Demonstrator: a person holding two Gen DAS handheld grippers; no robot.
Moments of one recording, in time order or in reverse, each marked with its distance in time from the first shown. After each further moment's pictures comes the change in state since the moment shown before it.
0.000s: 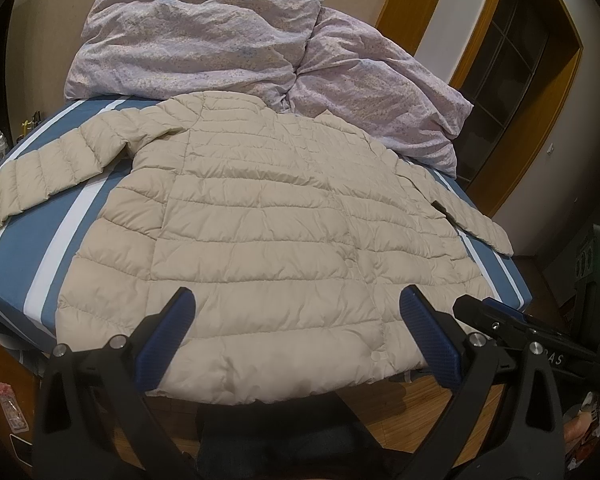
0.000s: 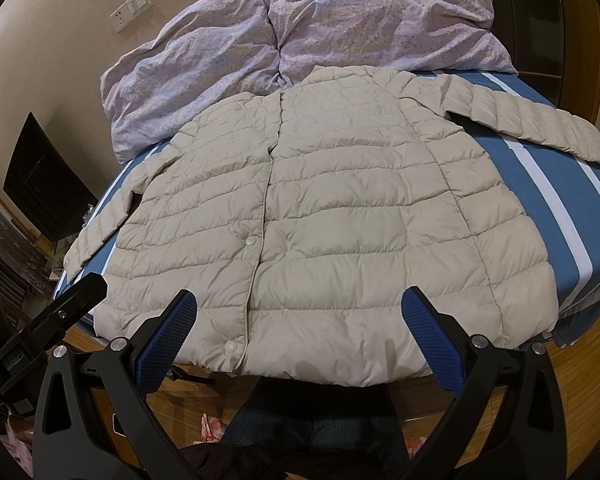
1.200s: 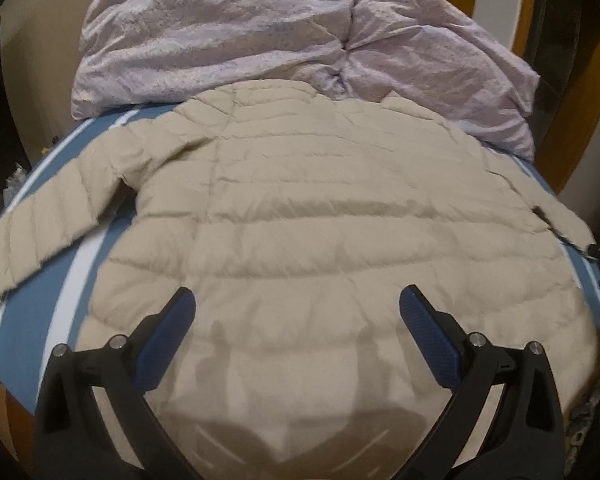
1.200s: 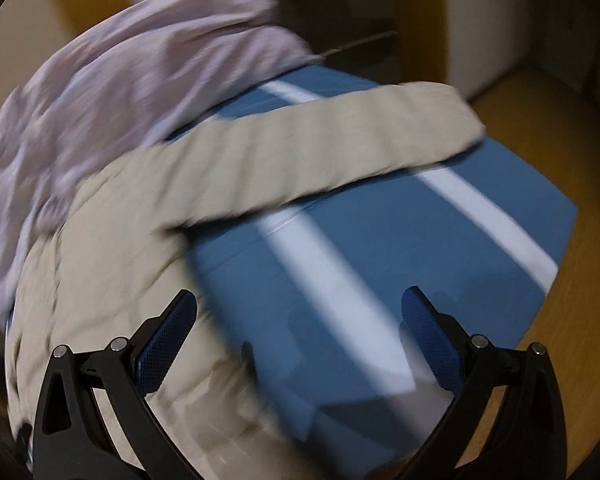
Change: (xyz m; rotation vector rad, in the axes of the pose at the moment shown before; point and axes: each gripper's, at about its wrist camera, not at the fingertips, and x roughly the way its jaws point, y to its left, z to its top) left arm 0.115 0.036 0.060 0.083 0.054 0.247; right arm 0.036 -0.241 0.094 0.476 -0.101 -0.417
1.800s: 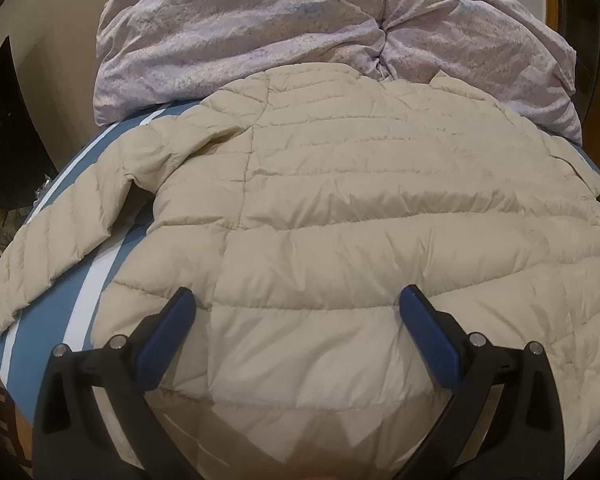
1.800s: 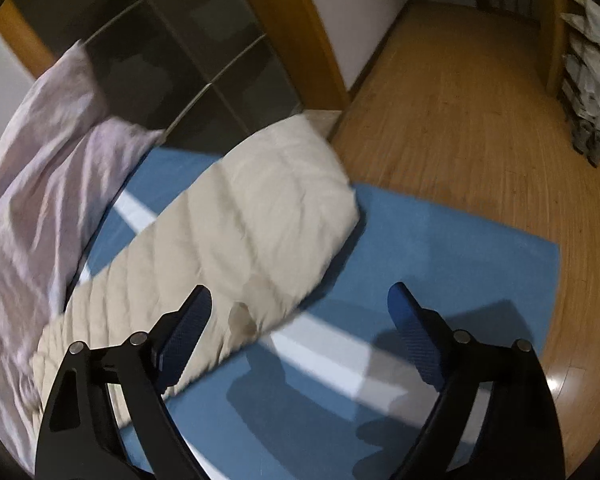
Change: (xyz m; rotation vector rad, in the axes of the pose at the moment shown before) left arm 0.046 0.012 0.001 0.038 0.021 0.152; right arm 0.053 -0.120 0.082 0.417 -0.052 -0.139
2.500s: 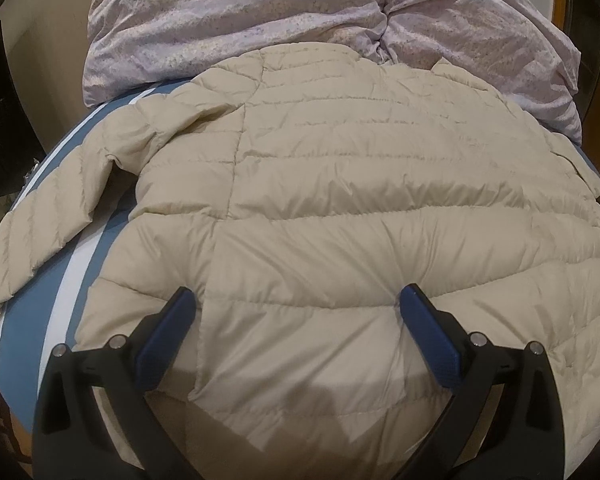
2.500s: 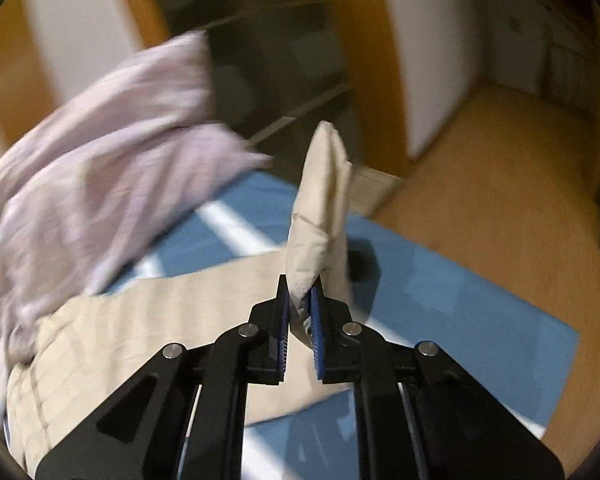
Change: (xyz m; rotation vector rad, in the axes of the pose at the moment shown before) left arm 0.014 0.001 0.001 -0.024 0.068 -0.041; right arm -0.044 0.113 -0.019 -0.346 -0.171 0.154
